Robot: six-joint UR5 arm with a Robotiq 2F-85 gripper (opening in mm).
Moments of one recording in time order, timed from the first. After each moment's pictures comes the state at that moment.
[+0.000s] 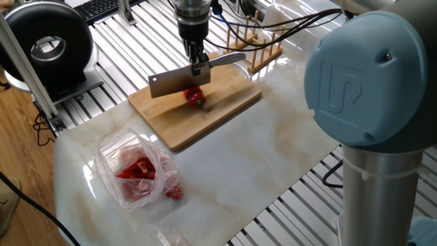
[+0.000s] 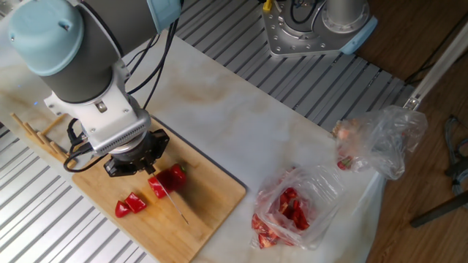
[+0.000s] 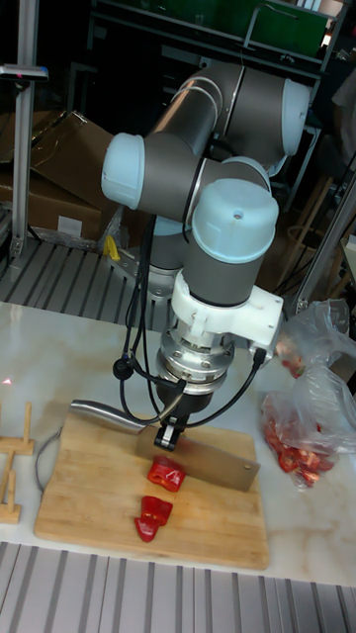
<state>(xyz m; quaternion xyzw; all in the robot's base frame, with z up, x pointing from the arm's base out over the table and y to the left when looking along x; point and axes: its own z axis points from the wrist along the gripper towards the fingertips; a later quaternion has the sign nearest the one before) 0.649 0.026 0.090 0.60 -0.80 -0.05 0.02</state>
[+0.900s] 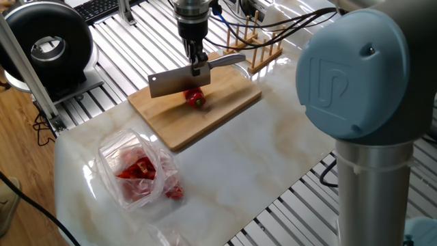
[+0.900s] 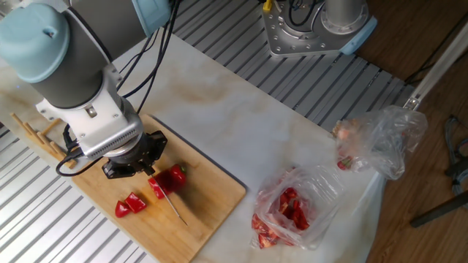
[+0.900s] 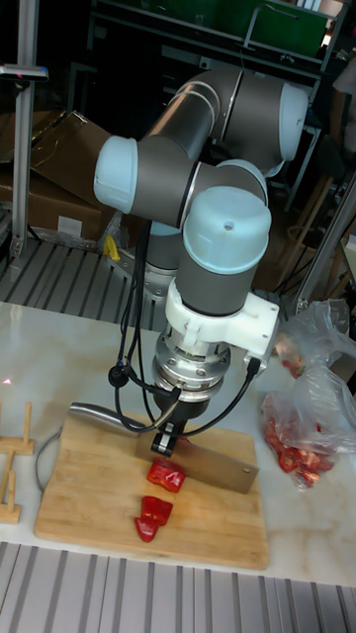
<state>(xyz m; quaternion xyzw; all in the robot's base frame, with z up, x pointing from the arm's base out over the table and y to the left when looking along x) 0.652 0.025 0.087 0.60 -0.80 -0.06 0.02</state>
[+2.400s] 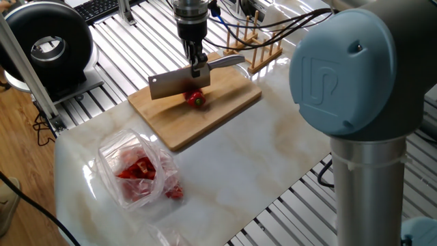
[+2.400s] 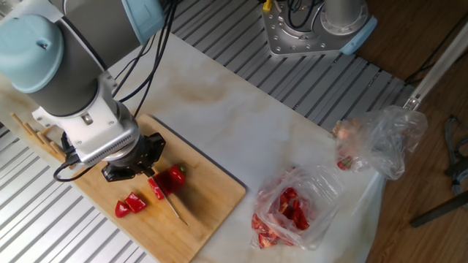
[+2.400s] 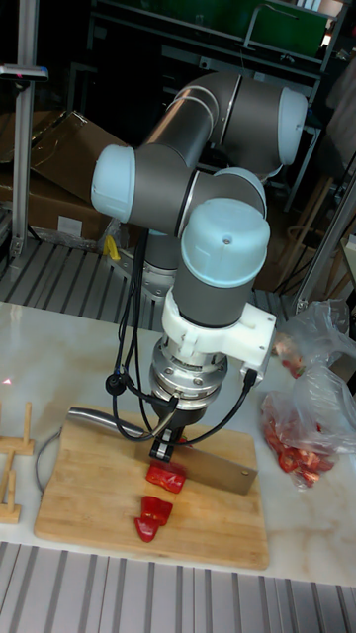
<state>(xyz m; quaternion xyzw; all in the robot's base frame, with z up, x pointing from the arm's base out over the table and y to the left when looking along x) 0.656 0.018 0.079 0.60 -0.80 -0.06 0.03</state>
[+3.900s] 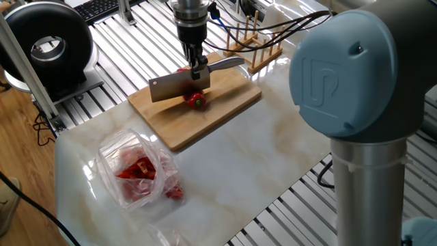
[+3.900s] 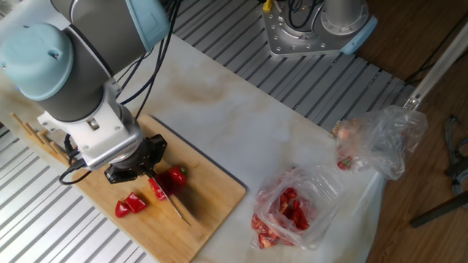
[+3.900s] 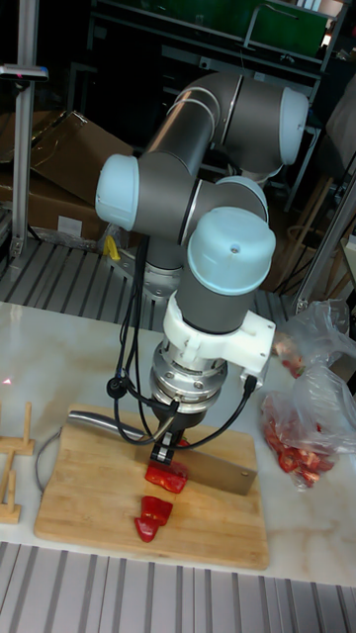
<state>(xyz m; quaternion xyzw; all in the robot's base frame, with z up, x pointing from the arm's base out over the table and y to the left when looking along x) 0.657 0.009 0.072 0.61 -0.79 -0.04 0.05</state>
